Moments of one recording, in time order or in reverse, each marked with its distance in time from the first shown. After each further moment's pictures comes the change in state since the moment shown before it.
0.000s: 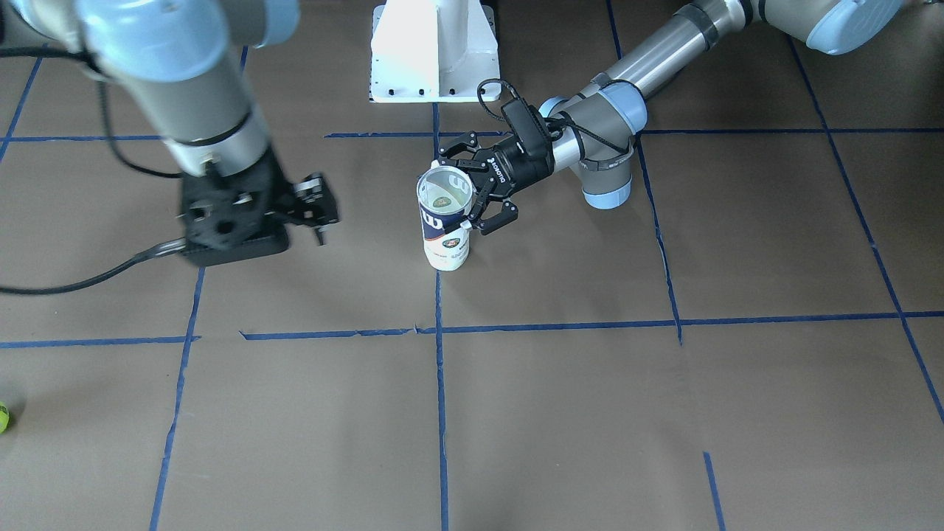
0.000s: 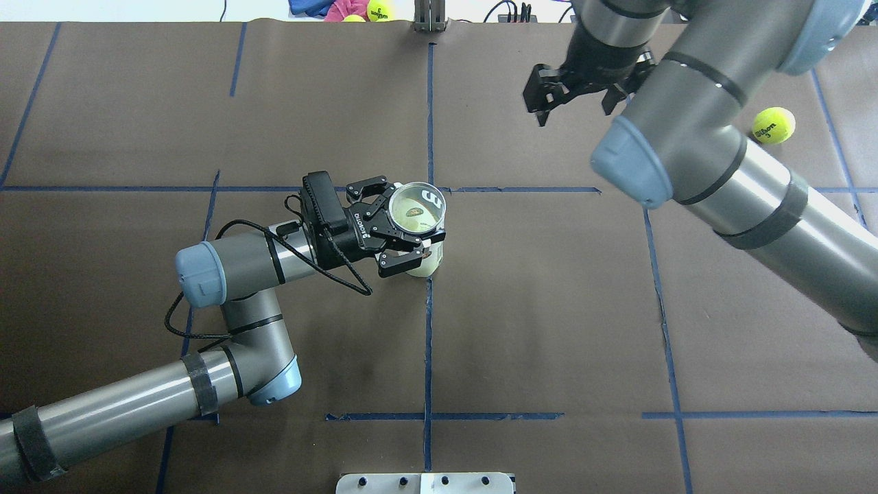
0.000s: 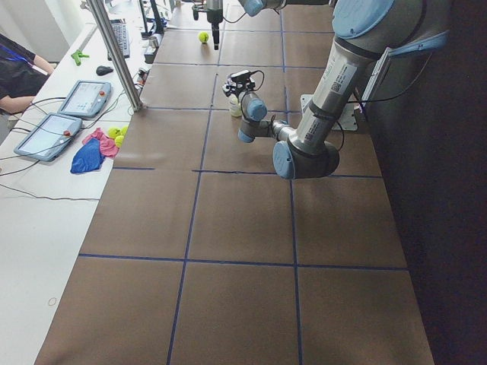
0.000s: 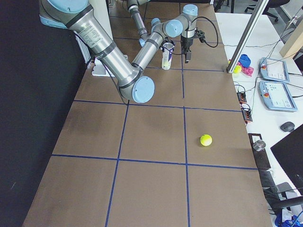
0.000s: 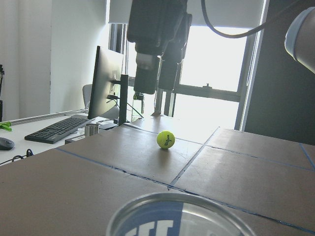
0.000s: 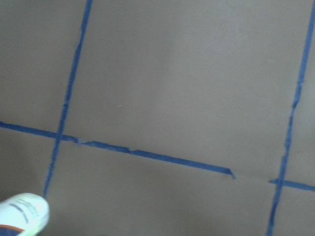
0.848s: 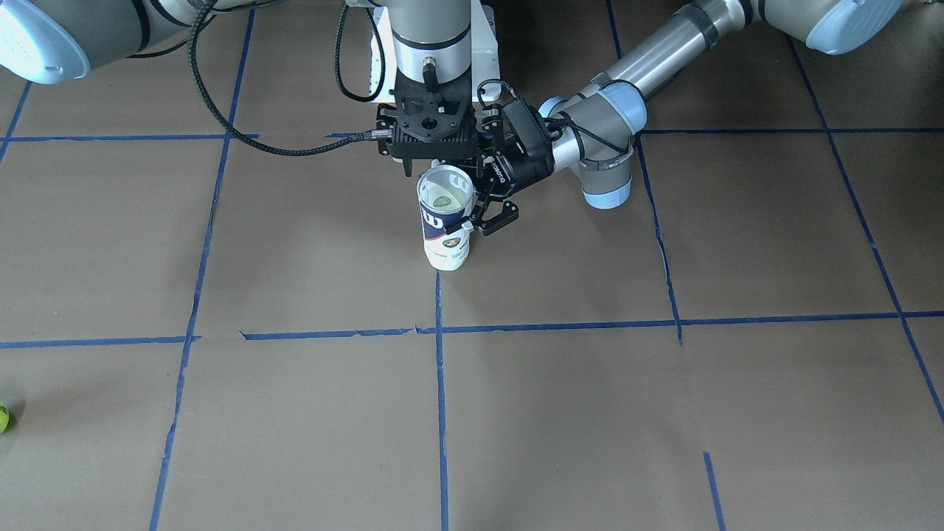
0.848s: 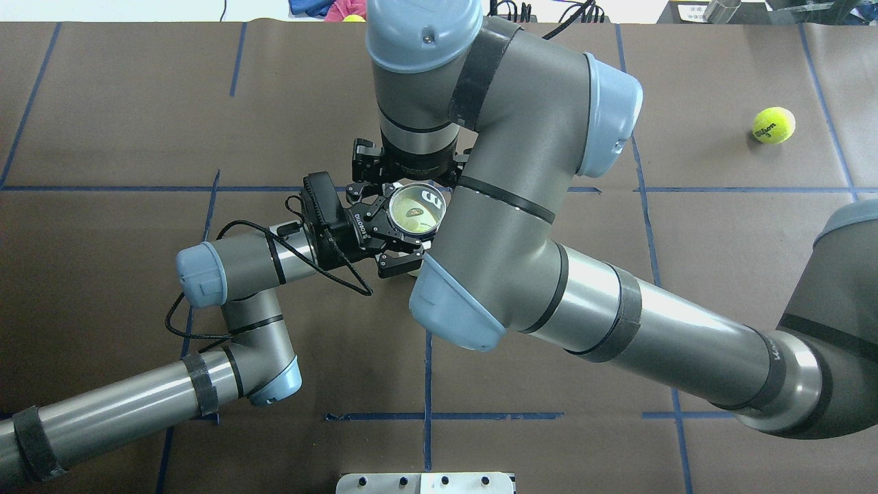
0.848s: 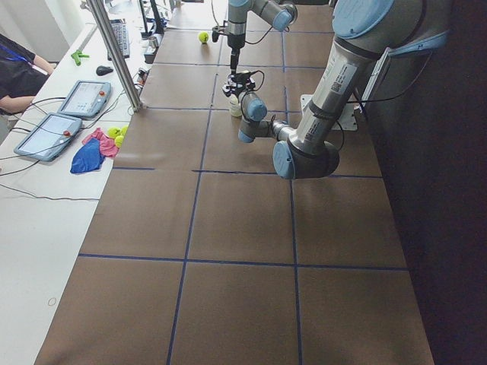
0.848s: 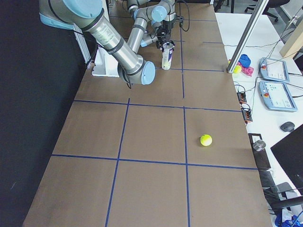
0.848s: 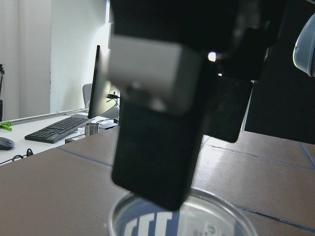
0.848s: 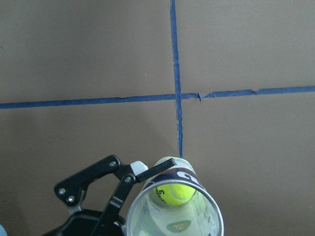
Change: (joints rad) left arm 0.001 -0.001 0.002 0.001 0.000 0.002; right arm -0.335 0.280 -0.041 -0.047 -0.195 0.598
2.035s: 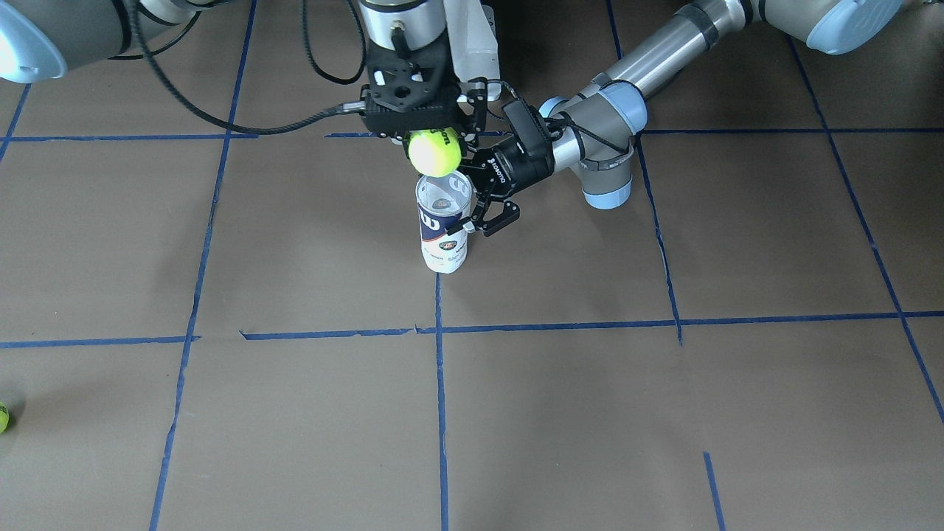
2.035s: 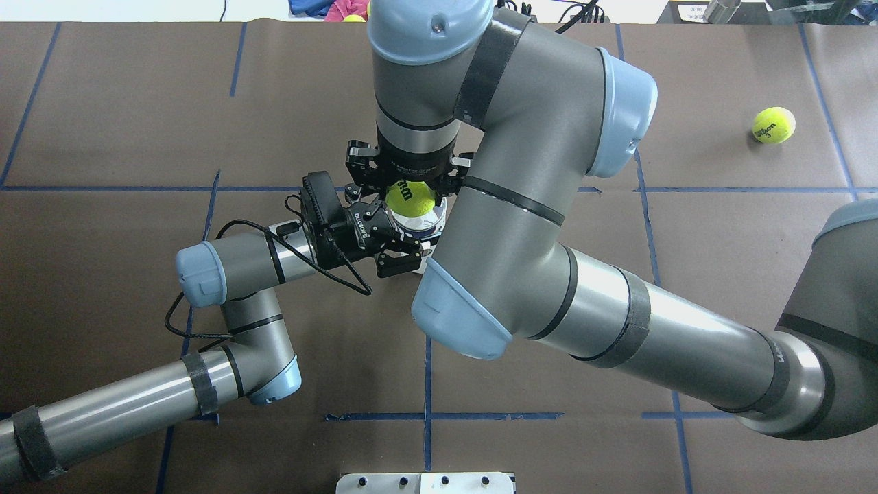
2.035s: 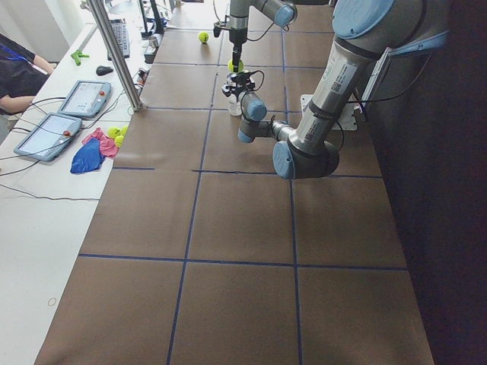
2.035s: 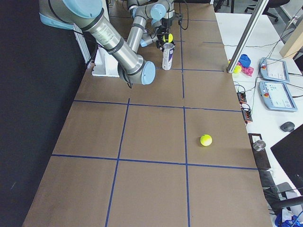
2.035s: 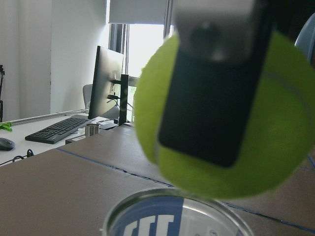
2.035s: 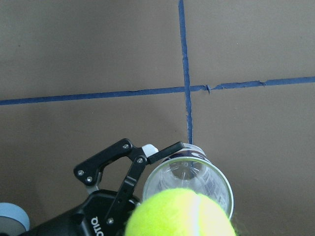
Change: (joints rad) left arm -0.002 0.001 0.000 -0.001 0.000 0.001; right arm -0.012 0.007 0.027 -0.003 0.018 0.046
